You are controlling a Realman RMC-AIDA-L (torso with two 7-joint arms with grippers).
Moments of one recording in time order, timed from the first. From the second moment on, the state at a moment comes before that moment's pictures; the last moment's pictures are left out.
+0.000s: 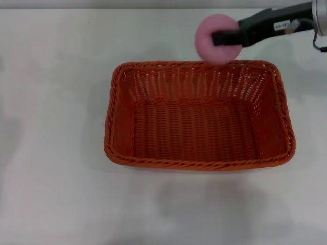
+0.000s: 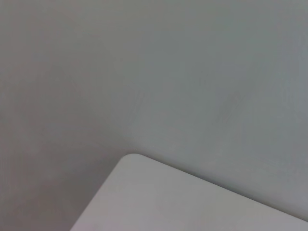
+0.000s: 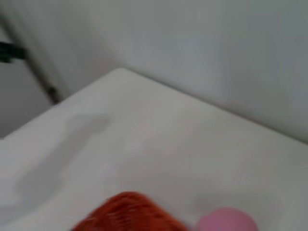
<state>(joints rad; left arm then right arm) -0.36 -2.03 -1.90 -1.69 -0.14 1.17 2.83 0.50 2.01 -1.12 -1.23 1.06 1.39 -0.87</state>
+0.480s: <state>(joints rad) -0.36 -2.03 -1.91 -1.69 -0.14 1.17 2.83 0.48 2.01 -1.13 -1.18 1.13 1.53 -0.99</state>
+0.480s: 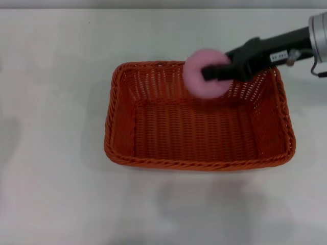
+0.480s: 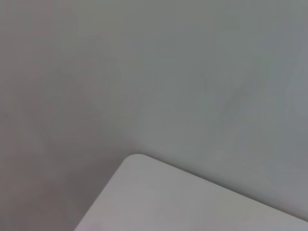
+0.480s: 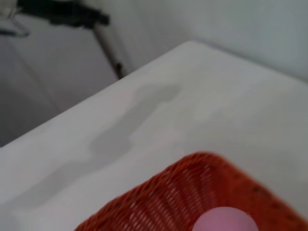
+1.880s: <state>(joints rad) -0.35 -2.03 -1.91 -1.68 -0.14 1.17 2.83 0.52 2.00 -1.09 -1.01 1.10 1.52 -0.99</state>
